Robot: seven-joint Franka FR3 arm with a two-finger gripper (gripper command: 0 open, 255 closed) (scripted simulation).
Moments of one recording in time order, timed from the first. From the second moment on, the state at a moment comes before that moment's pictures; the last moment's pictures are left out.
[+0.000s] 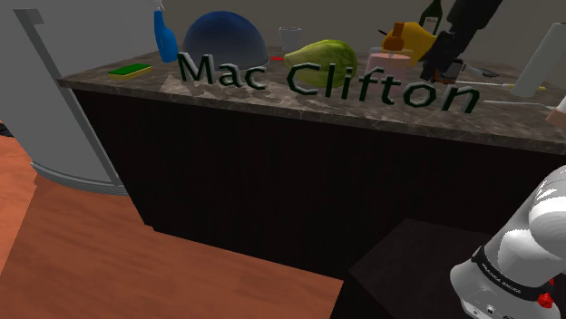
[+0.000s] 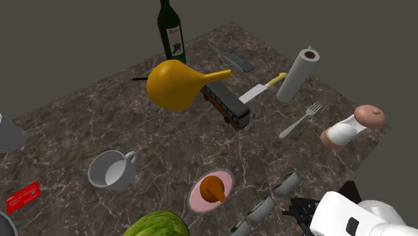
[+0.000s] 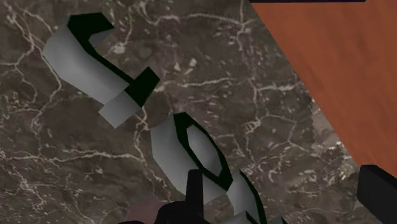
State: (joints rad) arm 0.02 -0.81 -0.06 -2.29 -0.09 1.67 -0.06
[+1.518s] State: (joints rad) arm -0.15 -0.13 -0.39 -1.70 -0.04 1.66 -0.11
